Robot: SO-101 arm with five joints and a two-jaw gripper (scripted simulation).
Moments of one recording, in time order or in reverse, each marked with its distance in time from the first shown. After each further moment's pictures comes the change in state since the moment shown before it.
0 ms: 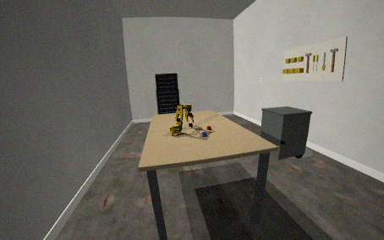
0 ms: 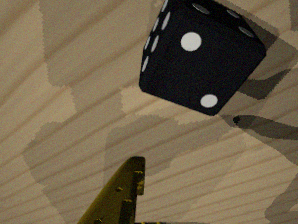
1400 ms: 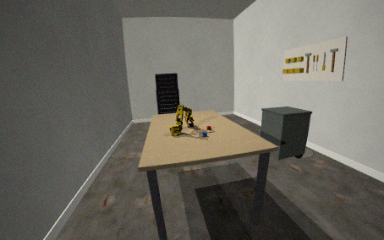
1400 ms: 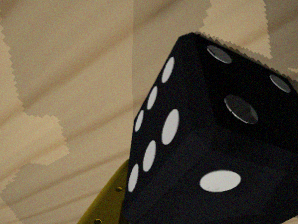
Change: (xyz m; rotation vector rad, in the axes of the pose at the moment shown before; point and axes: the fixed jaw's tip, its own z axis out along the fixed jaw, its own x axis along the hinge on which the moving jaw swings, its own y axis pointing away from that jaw) arm -0.005 0.000 0.041 0.000 -0.007 0.000
